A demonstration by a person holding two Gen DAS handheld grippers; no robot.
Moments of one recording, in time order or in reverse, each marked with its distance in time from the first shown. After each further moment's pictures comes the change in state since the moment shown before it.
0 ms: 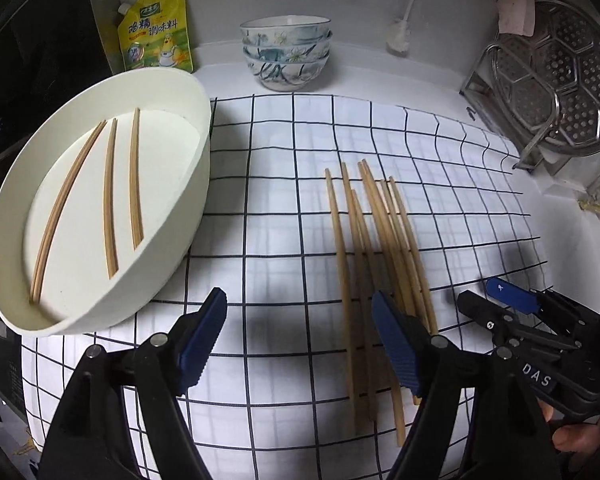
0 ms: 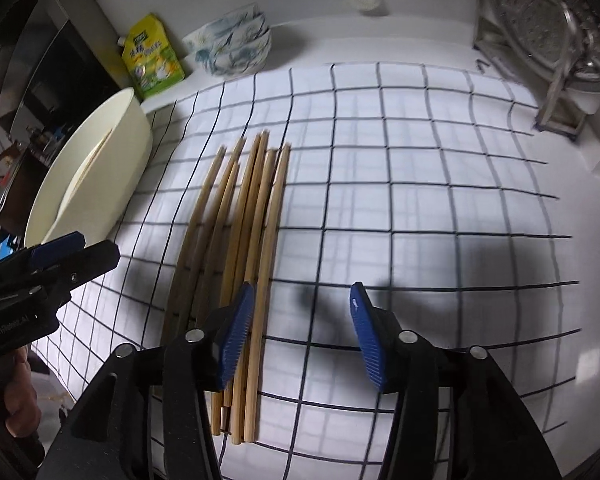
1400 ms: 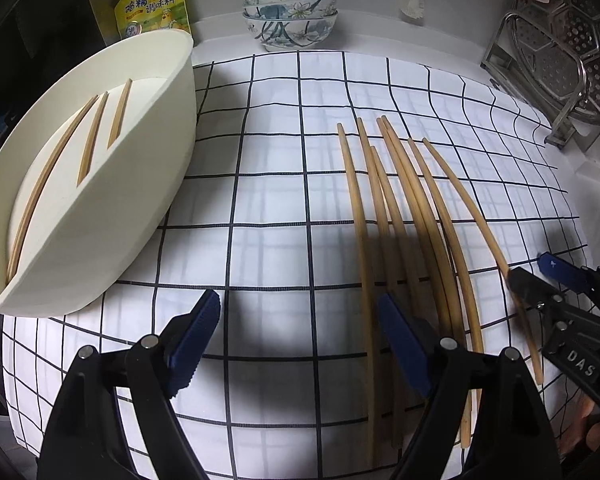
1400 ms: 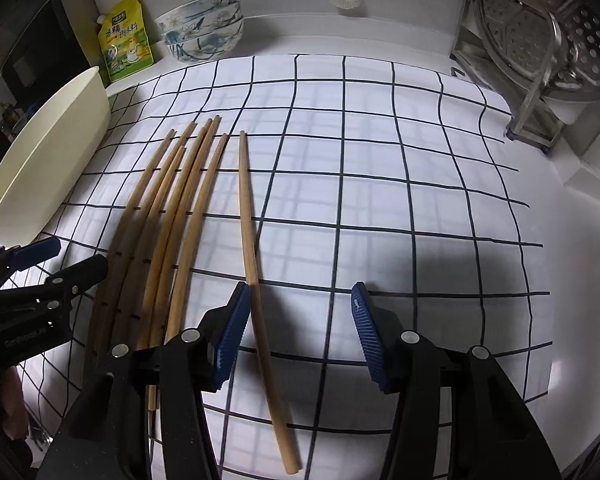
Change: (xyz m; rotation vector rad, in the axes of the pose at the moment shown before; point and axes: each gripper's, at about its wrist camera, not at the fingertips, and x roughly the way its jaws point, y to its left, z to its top) left arm 0.049 -0.008 -0.020 0.001 0.023 0.080; right arm 0.013 -0.019 -0.009 -0.056 -0.026 -0.161
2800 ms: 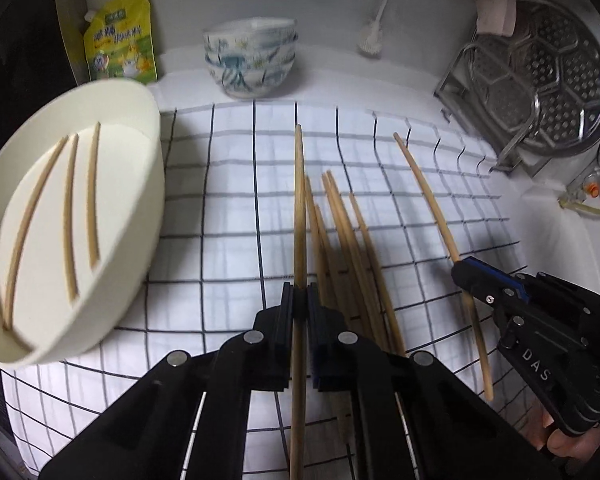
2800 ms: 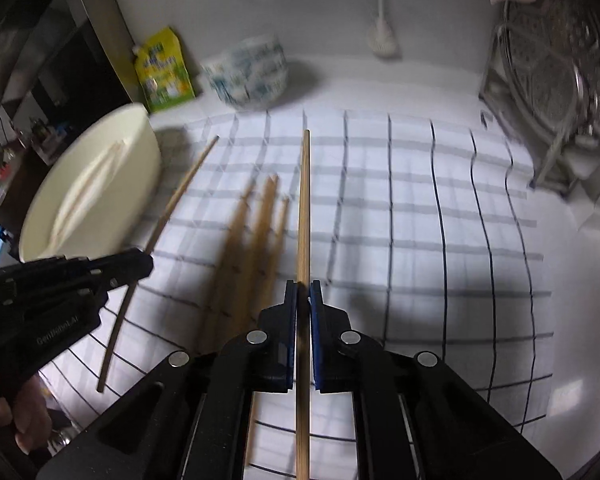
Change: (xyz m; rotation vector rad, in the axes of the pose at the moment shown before) left arm -0.050 0.000 0.039 0.019 -0.050 -0.178; right arm -0.041 0.031 0.040 -0.019 -0.091 0.108
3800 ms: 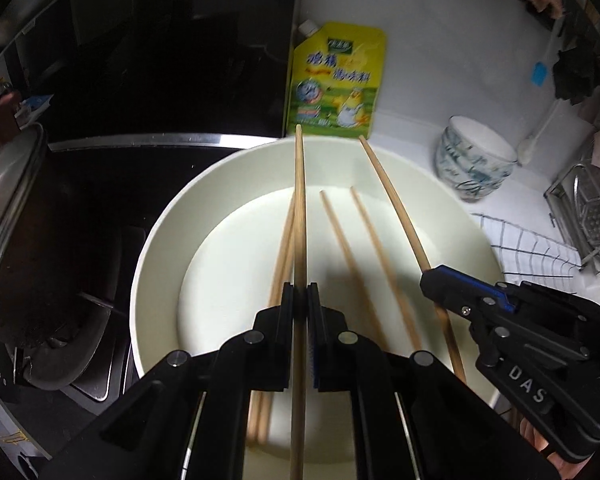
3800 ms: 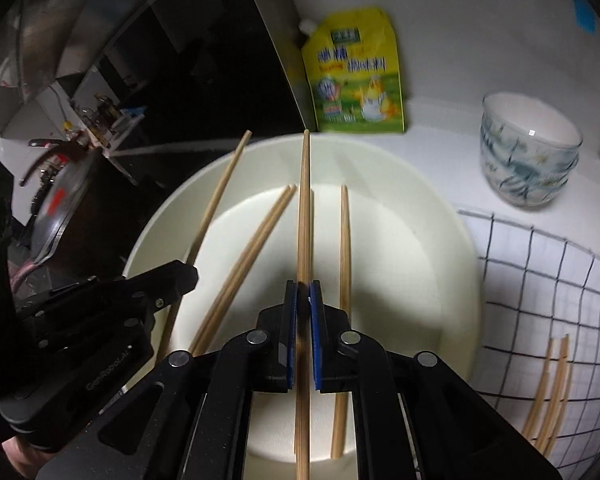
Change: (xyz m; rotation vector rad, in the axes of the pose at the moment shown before) left arm -0.044 0.247 0.047 -0.179 -0.078 0.168; right arm 0.102 0.253 0.119 -0.119 0.064 0.231
